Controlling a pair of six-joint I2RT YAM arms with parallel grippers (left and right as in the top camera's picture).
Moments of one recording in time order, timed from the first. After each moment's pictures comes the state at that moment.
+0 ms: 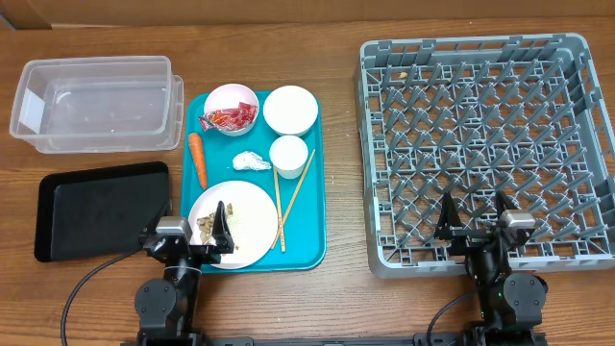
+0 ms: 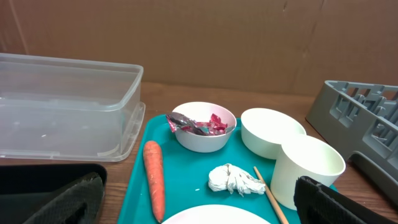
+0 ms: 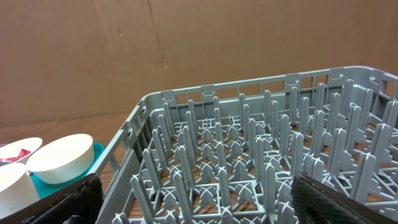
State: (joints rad) left arm 0.01 0.01 0.01 -0.07 0.06 -0.12; right arm 0.02 0.01 0.02 -0.03 -0.04 0.15
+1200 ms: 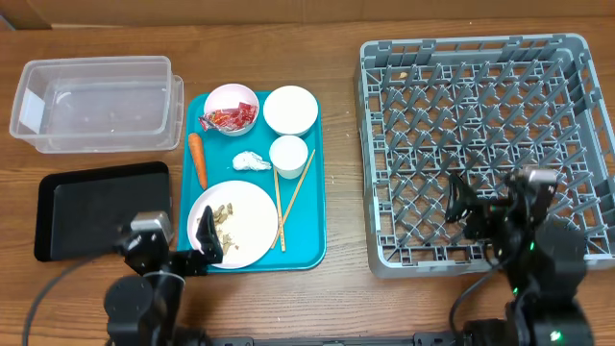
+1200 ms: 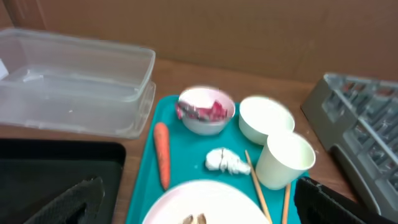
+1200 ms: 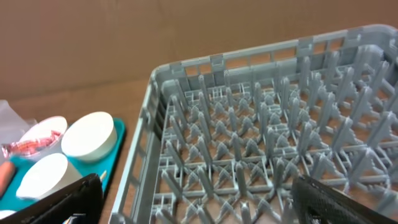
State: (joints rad) left arm 0.01 0.21 0.47 -0.56 0.03 -0.18; right arm 0.02 0.53 0.62 -0.46 -0.10 0.20
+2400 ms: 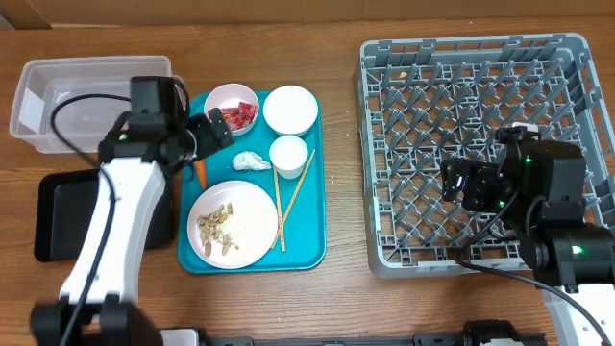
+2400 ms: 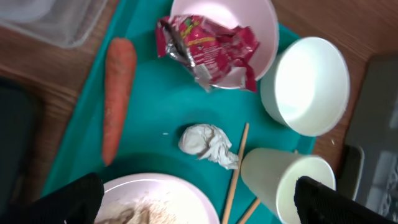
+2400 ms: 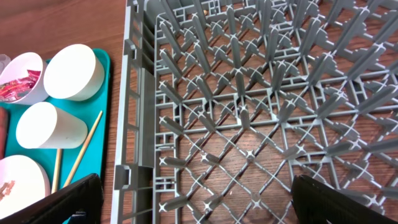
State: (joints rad) left arm 0.01 1.54 1.23 -0.76 0.15 -0.52; right arm 0.02 0.95 1.00 -0.86 -0.14 0.20
